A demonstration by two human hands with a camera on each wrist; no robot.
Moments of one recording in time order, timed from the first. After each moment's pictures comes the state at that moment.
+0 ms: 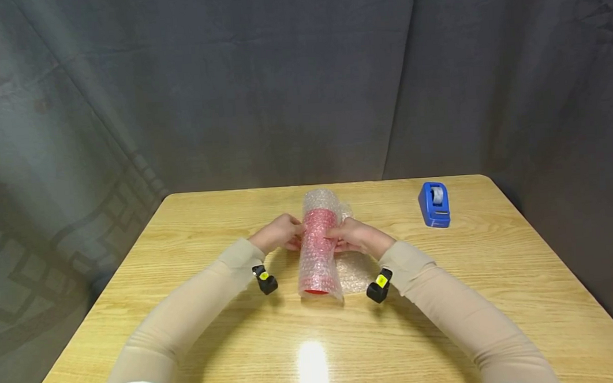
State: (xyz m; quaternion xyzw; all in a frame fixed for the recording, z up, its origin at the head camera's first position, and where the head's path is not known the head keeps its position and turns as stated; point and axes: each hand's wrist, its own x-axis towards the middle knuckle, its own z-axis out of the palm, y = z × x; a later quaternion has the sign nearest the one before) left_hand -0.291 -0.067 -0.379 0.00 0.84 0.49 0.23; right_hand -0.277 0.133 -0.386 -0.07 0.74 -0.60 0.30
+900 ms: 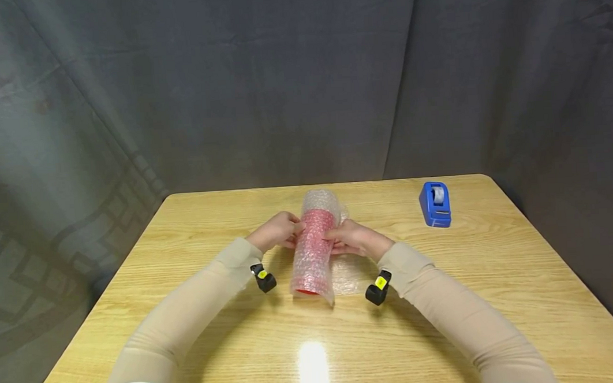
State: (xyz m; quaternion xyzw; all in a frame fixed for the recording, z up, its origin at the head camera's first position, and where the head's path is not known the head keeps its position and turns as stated) left_hand -0.287 -0.071 -0.370 0.00 0.84 0.49 0.22; right_hand -0.276 0.128 -0.391 -0.06 0.70 -0.64 0.31
